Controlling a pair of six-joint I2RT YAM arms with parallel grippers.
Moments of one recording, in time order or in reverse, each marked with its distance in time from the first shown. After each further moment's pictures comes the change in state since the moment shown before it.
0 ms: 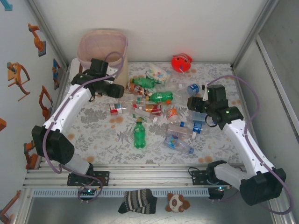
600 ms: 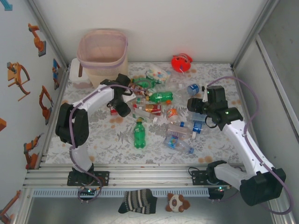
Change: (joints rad) left arm -0.124 0.301 -0.060 -0.029 -0.229 0.444; right arm 0.001 -0.005 -0.021 0.000 0.000 0.008
